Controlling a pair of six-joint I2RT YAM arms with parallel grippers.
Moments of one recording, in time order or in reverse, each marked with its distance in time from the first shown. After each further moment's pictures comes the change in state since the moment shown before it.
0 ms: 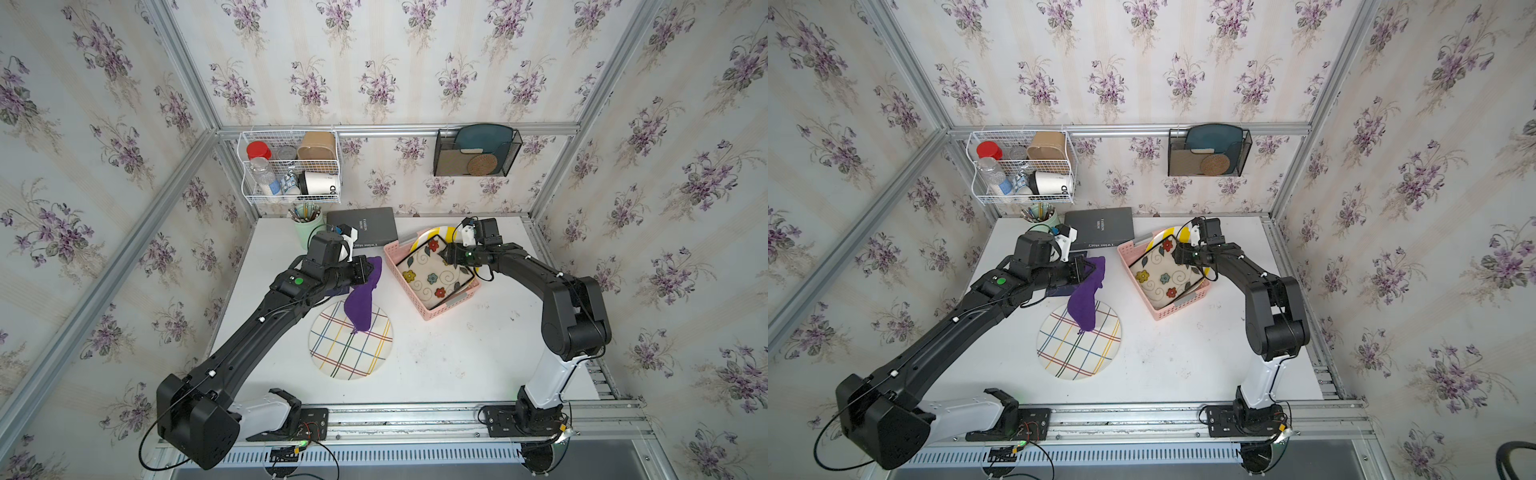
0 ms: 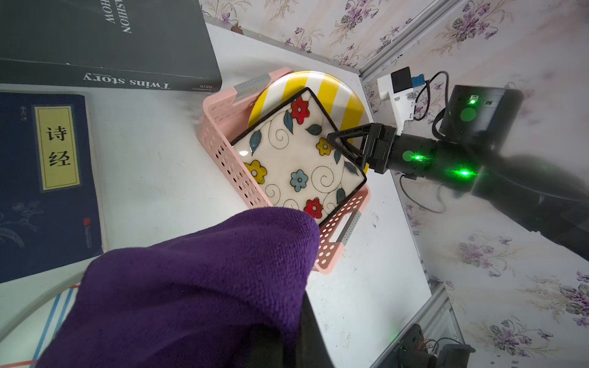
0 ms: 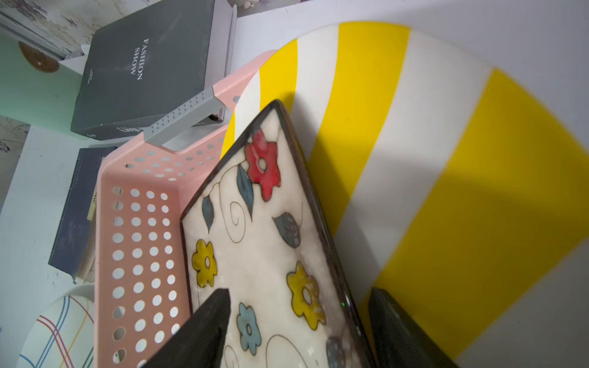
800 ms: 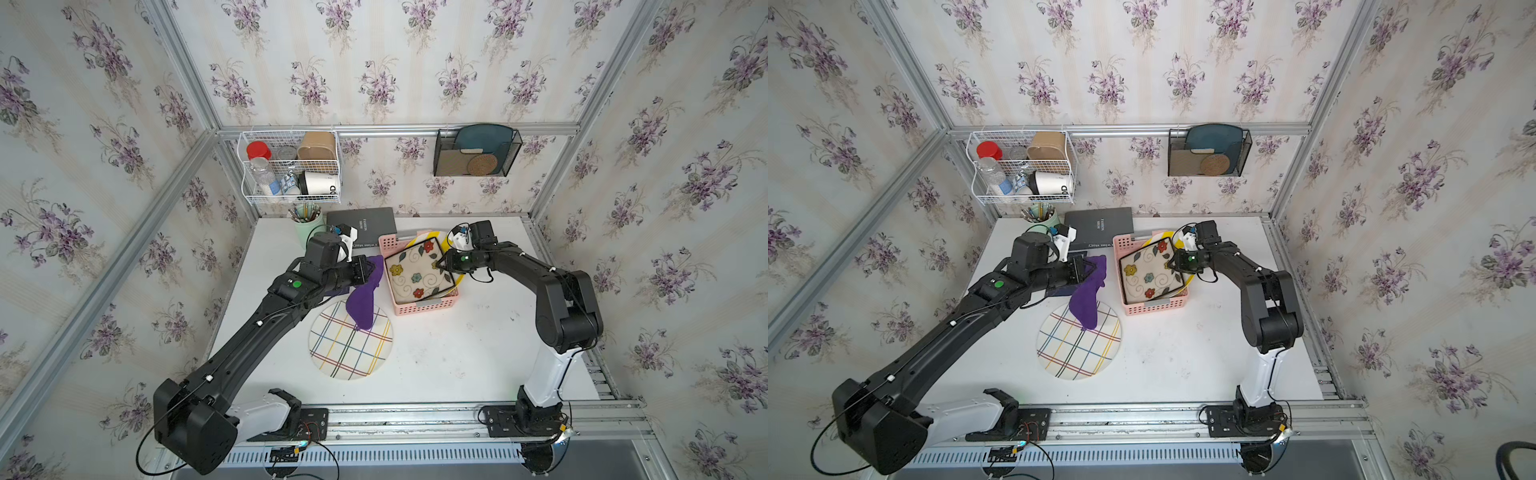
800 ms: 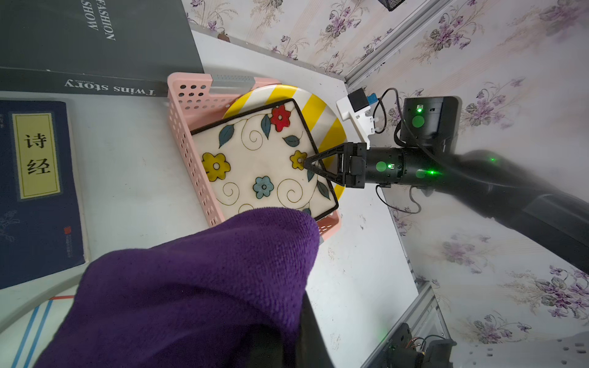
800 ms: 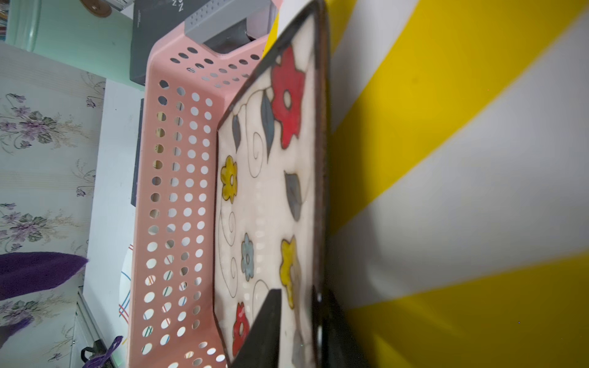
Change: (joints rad) left arm 0.000 -0.021 -0.016 0.040 0.026 -0.016; right arm 0.000 0.036 0.037 -0.101 -0.240 0.027
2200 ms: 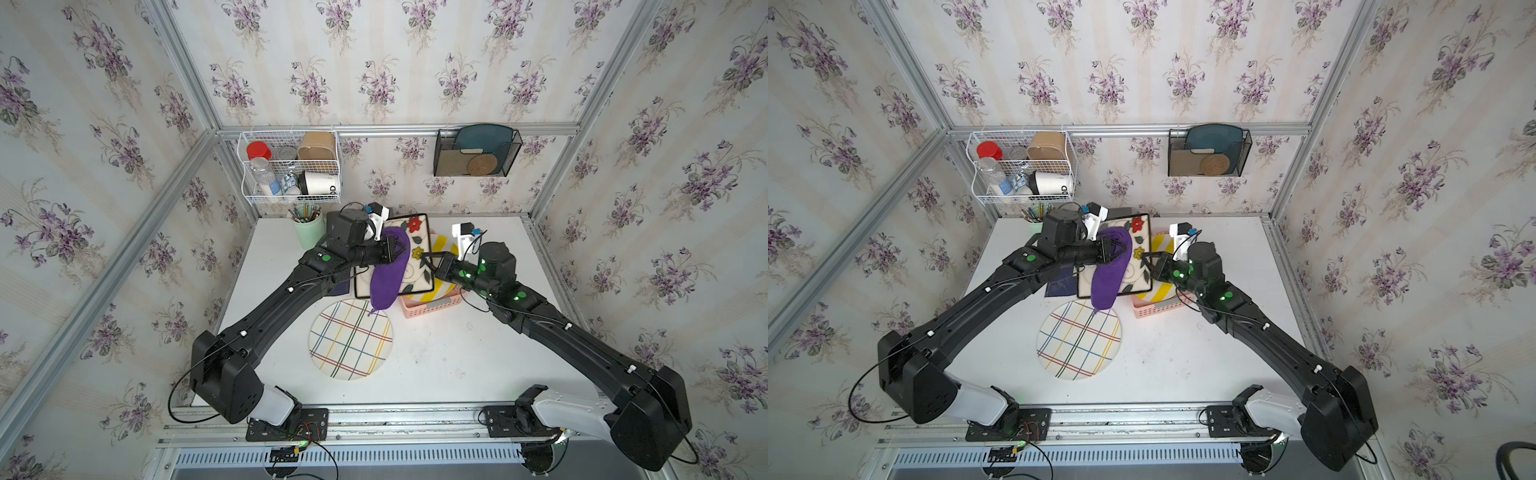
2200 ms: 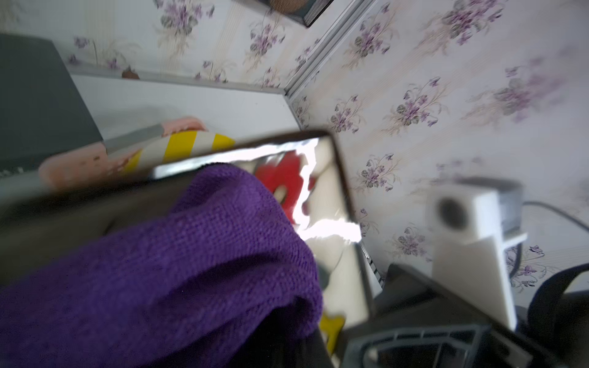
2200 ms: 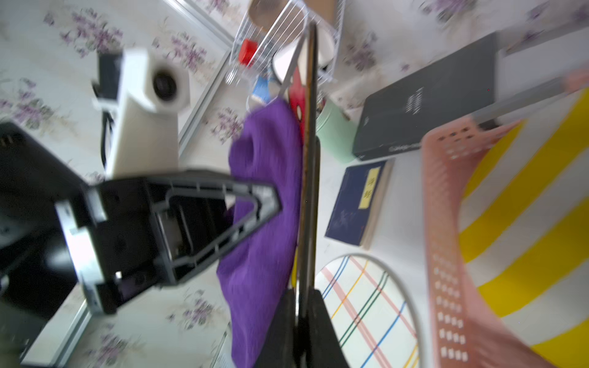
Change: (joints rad) left arm -0.086 0.276 0.333 0.100 0.092 0.045; right arm 0.443 -0.682 -0.381 0.509 0.152 0.600
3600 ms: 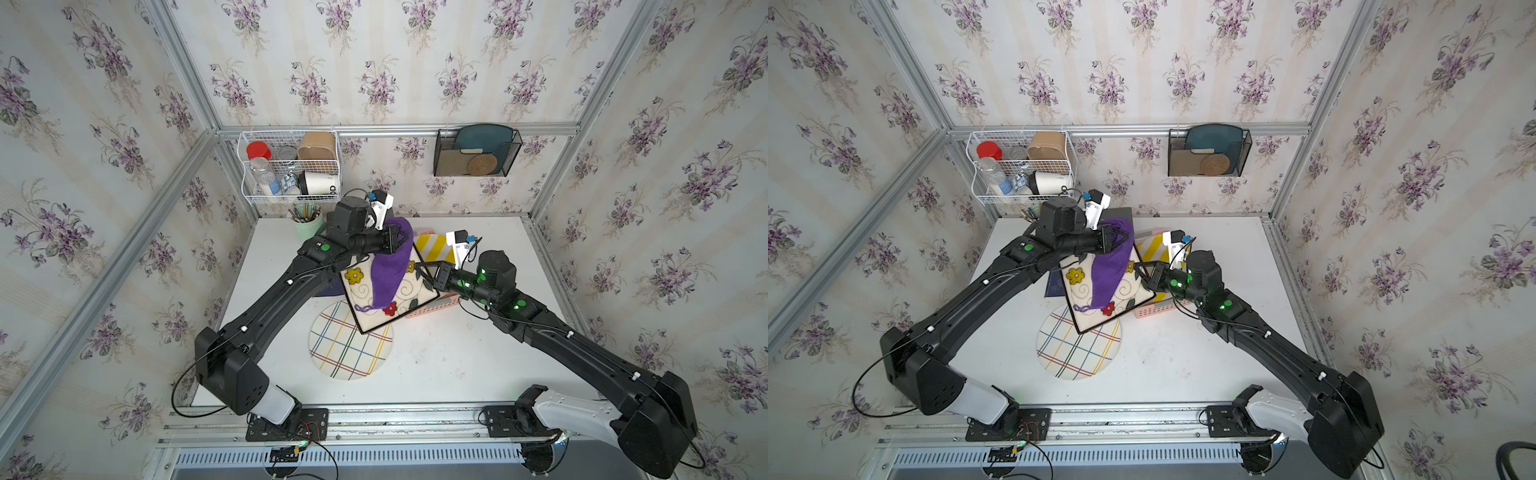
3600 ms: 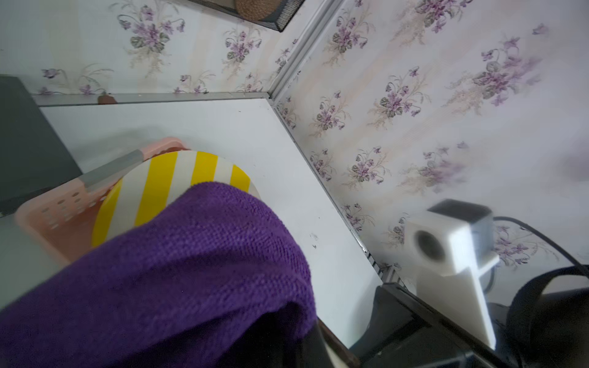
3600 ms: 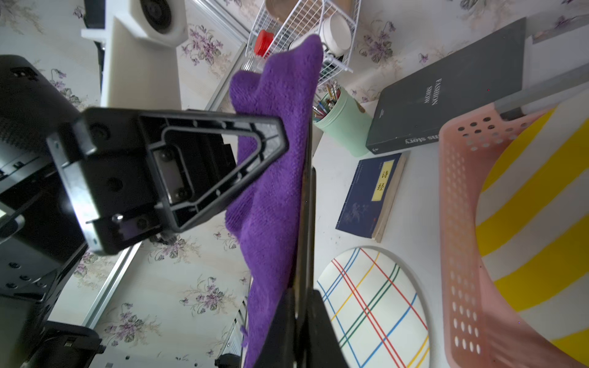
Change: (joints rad) left arm -0.013 0.074 0.094 -0.036 0.070 0.059; right arm -0.063 -0.051 -0.061 0.049 -0.021 -0.003
